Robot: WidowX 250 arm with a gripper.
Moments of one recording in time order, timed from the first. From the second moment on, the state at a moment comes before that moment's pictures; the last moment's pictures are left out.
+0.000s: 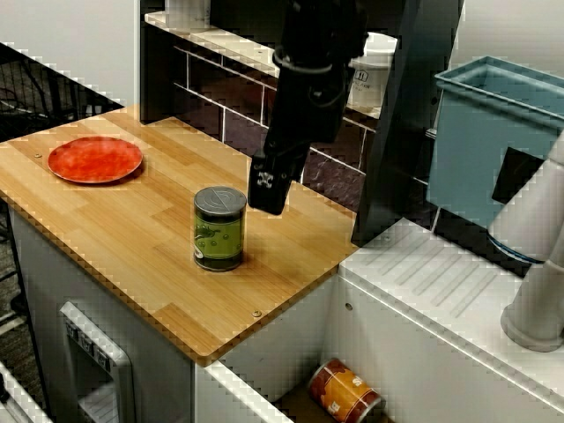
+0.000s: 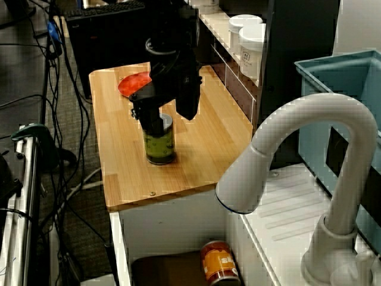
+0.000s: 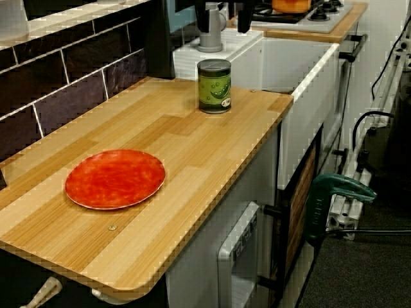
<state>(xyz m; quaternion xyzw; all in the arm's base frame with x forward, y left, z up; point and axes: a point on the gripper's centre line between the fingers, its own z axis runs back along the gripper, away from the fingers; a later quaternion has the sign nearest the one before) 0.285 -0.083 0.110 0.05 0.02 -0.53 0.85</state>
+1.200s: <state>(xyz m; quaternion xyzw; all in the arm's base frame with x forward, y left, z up) 0.274 -0.027 0.058 0.00 0.02 -0.53 0.85</state>
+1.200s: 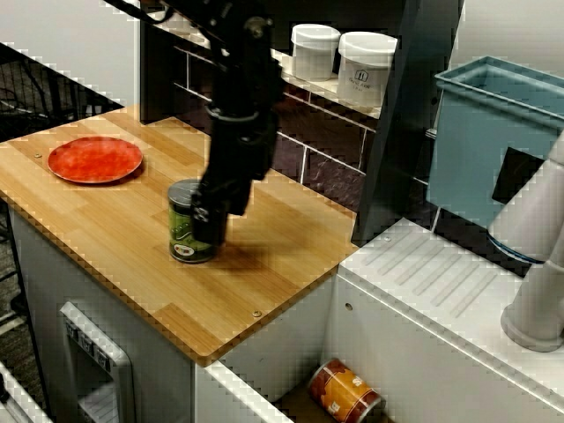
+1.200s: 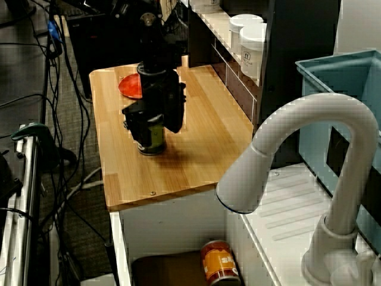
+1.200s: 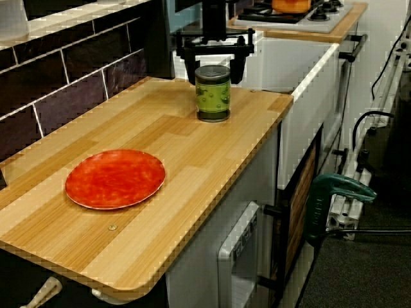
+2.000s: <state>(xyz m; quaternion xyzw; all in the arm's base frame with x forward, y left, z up) 0.262 0.023 0.066 -0.04 0.03 -0.60 0.80</state>
